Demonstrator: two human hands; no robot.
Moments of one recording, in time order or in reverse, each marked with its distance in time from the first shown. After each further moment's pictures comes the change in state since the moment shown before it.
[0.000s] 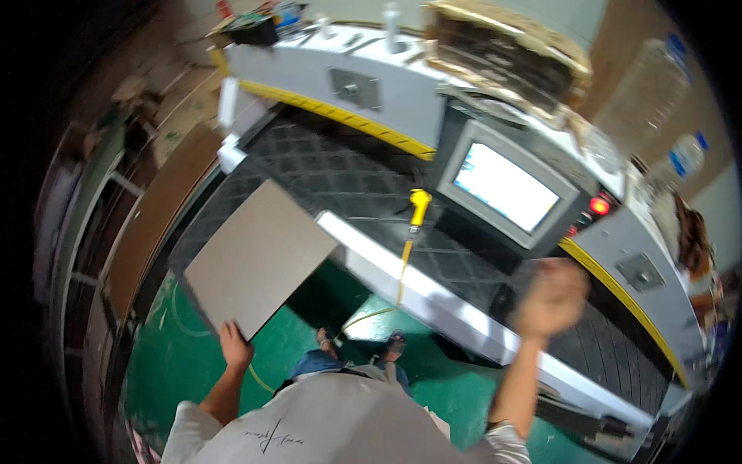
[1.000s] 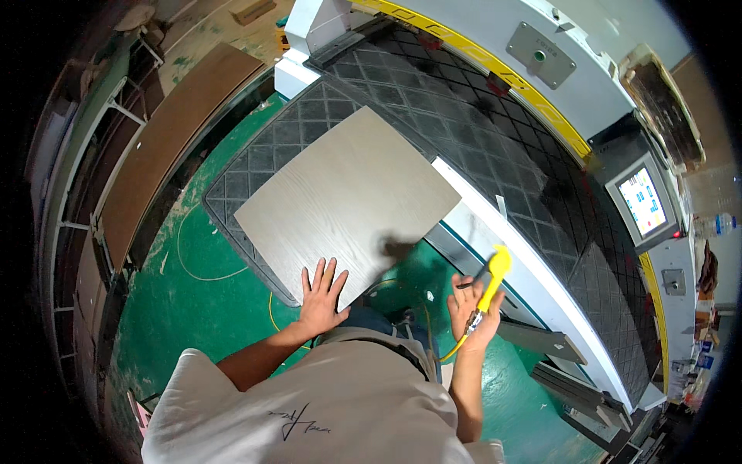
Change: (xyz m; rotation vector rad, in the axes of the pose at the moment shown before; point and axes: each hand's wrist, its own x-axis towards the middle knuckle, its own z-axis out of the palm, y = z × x) left_hand 0.075 -0.038 -0.050 -0.289 -0.292 0.681; right_hand -0.338 -0.220 0.193 1.778 -0.351 1.402
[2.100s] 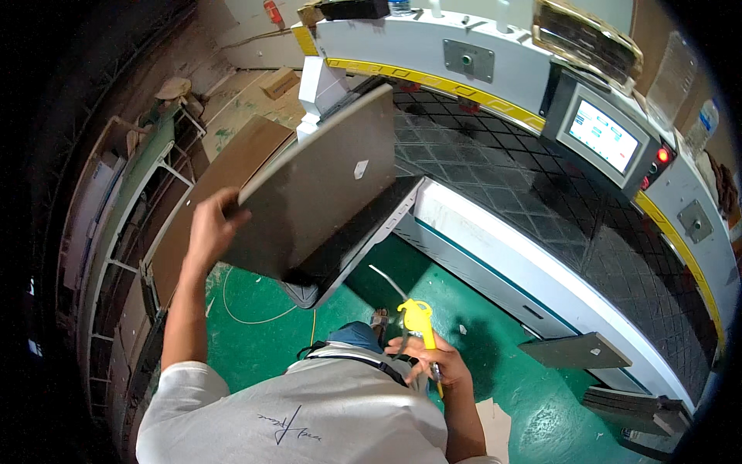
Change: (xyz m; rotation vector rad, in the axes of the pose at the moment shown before) left_hand -0.001 0.078 -0.318 0.096 0.491 -0.179; right_hand -0.128 0.006 -0.026 -0.447 -0.206 0.506
